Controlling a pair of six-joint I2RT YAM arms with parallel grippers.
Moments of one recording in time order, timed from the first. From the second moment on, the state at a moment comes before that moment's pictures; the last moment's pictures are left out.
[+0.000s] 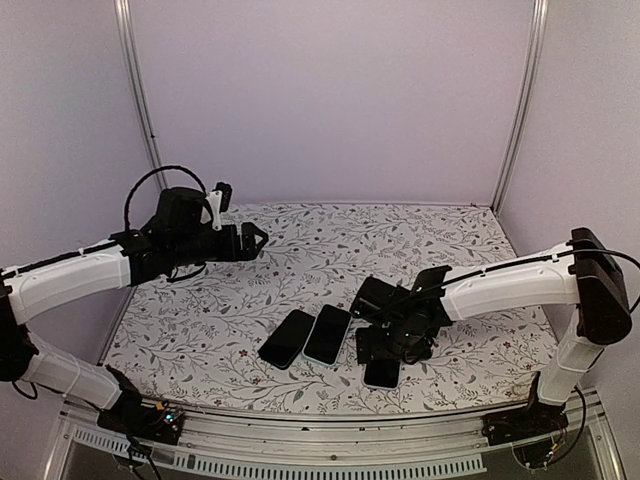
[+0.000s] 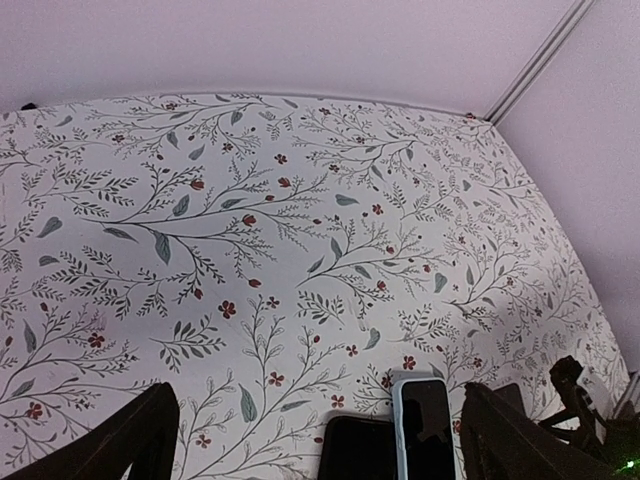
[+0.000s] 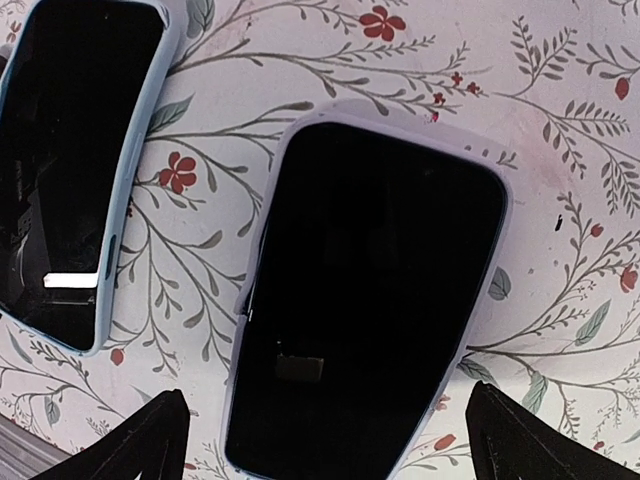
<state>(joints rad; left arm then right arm) -0.60 1.27 0.91 -0.13 -0.05 -0.42 1.11 1.73 1.11 -0.74 0.18 1.04</state>
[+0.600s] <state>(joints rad) -0.59 1.32 0.91 -0.13 0.02 -0.44 1.14 1.80 1.10 -0.71 0.13 1.07</state>
